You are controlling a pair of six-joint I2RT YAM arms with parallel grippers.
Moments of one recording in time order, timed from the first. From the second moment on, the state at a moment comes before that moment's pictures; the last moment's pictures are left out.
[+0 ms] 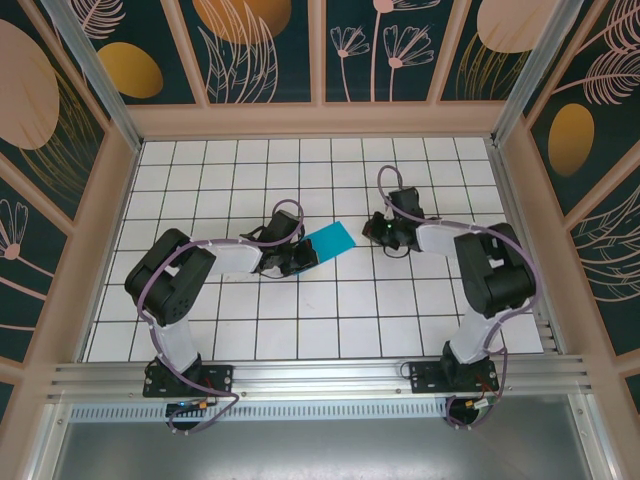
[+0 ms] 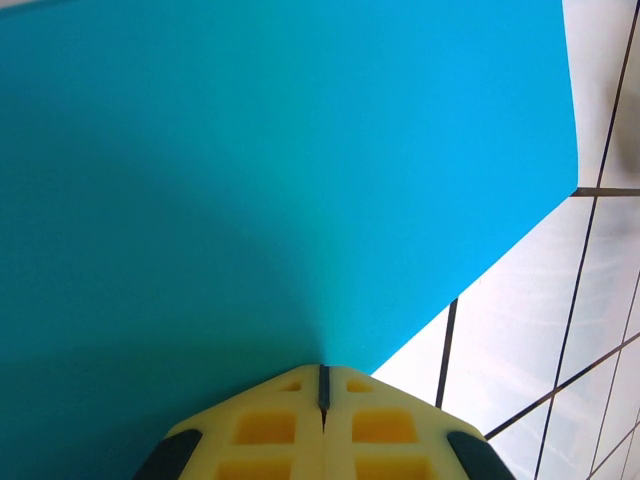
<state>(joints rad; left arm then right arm) -0.64 1.83 0.89 -0.01 0.33 -0.92 0.35 1.72 0.87 -0.01 -0.35 0.71</state>
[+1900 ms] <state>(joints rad) -0.62 1.78 0.79 0.06 0.39 -0.81 0.54 1.89 0.94 -0.01 -0.47 0.73</state>
